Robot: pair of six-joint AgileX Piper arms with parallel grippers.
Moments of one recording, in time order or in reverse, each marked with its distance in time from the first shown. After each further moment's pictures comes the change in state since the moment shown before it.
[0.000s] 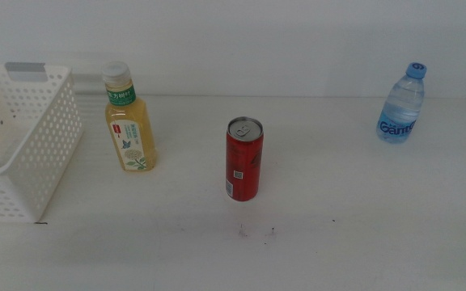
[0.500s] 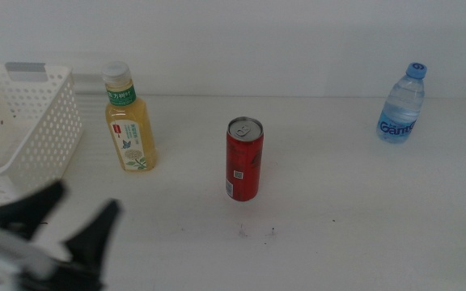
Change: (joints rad) left arm -0.502 0.820 0.000 -0.073 -0.846 0.000; right arm 0.000 0.000 0.000 0.000 0.000 0.000
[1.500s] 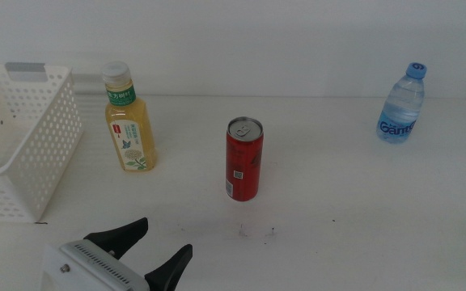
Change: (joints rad) left arm -0.309 0.618 -0.004 -0.092 -0.450 -0.076; right arm 0.000 0.000 0.000 0.000 0.000 0.000
